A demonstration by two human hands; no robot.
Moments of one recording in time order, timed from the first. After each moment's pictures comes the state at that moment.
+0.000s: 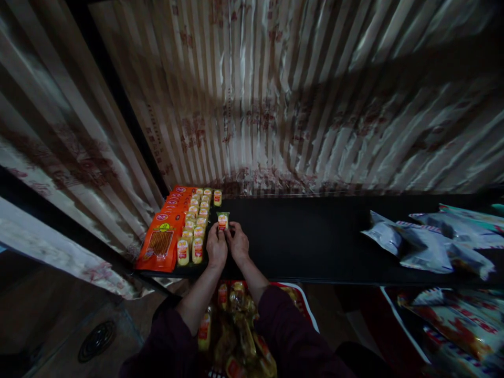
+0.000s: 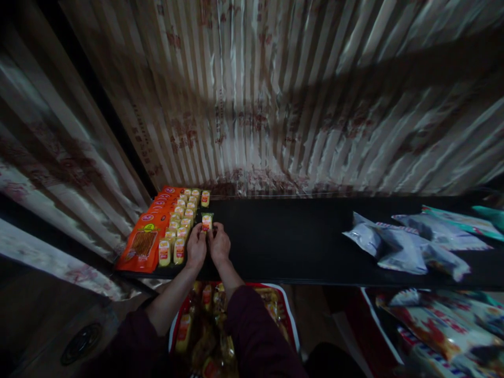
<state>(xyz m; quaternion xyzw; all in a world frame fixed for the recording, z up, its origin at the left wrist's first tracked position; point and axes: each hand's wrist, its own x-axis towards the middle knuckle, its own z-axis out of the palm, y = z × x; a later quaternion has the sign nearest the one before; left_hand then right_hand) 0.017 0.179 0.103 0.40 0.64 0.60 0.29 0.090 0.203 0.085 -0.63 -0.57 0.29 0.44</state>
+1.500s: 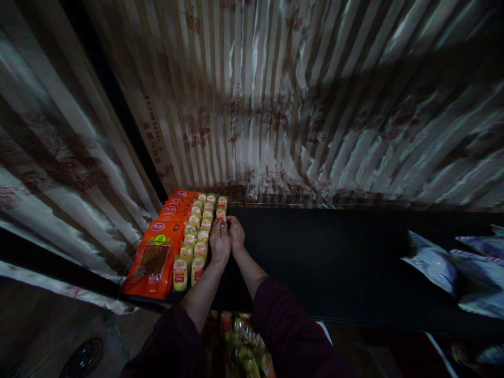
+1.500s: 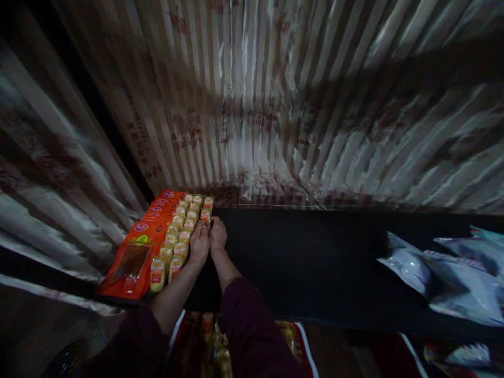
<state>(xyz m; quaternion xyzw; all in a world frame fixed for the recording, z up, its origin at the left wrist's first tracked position) 0.004 0.262 0.084 0.44 0.68 0.52 0.25 0.059 0.293 0.080 -0.62 -0.66 0.25 0.34</state>
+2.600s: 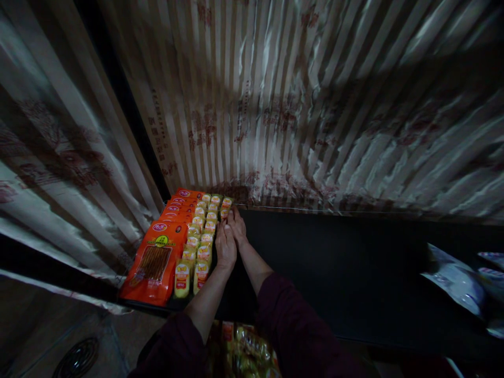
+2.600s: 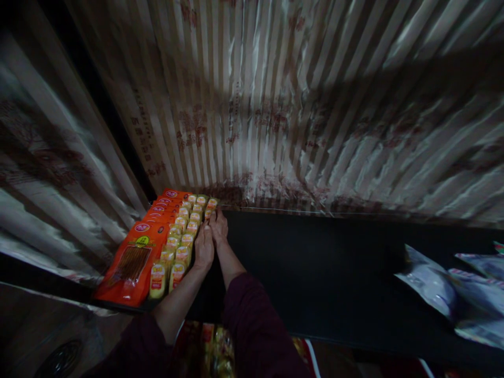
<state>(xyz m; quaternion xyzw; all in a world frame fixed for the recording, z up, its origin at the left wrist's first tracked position) 0.007 0.260 0.082 0.47 0.64 0.56 0.24 0.049 0.333 0.084 -0.60 -0.62 0.33 0.38</state>
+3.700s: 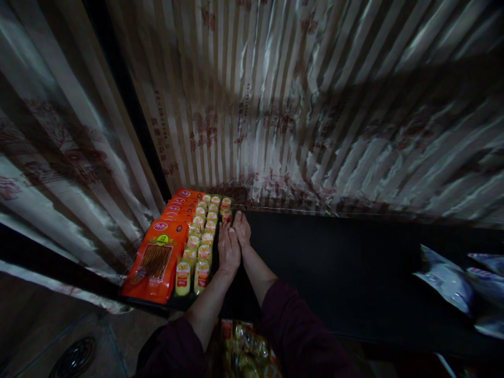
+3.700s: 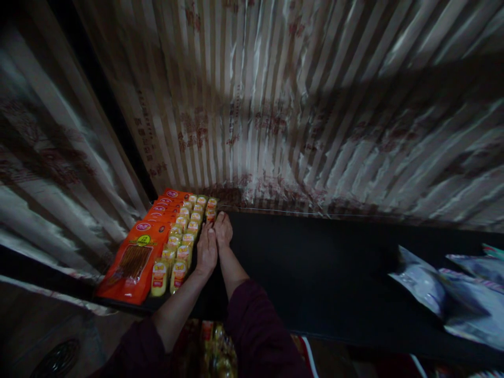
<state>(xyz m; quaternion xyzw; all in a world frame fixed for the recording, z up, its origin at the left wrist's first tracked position) 0.015 0.245 0.089 0.50 0.63 0.56 0.22 0.054 0.323 0.087 -0.67 -0.54 0.31 0.41</state>
